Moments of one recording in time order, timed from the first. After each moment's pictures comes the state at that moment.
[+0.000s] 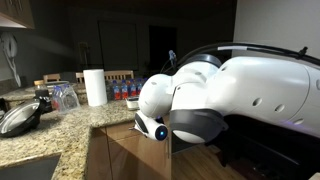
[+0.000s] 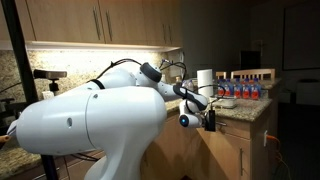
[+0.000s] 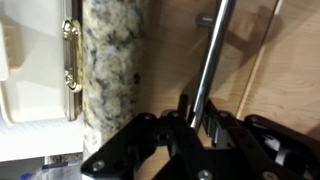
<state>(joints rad) 0.92 1.31 -0.82 -1.34 -2.61 2.83 1.89</state>
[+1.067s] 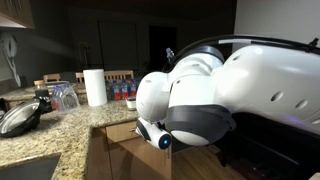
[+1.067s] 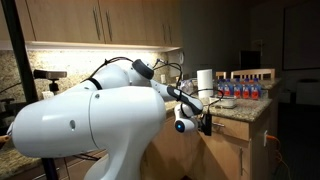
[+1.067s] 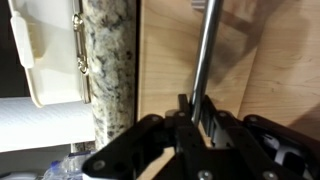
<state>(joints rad) 1.02 1.25 -0.80 -1.54 -2.60 2.66 1.98</state>
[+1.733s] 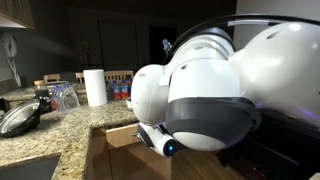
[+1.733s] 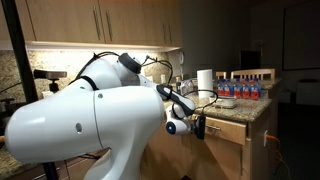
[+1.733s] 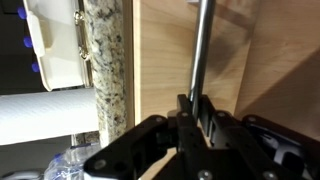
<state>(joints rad) 1.18 1.16 -0.83 -1.78 -2.59 2.61 2.06</state>
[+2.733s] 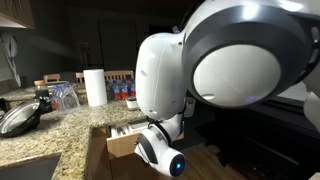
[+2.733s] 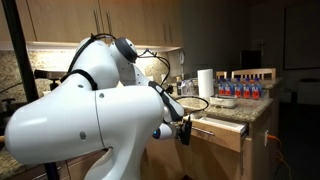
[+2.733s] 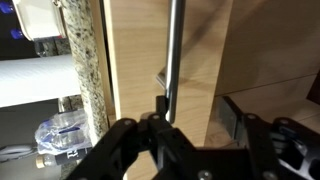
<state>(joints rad) 1.23 0.91 -0.64 -2.05 -2.61 2.46 1.95</state>
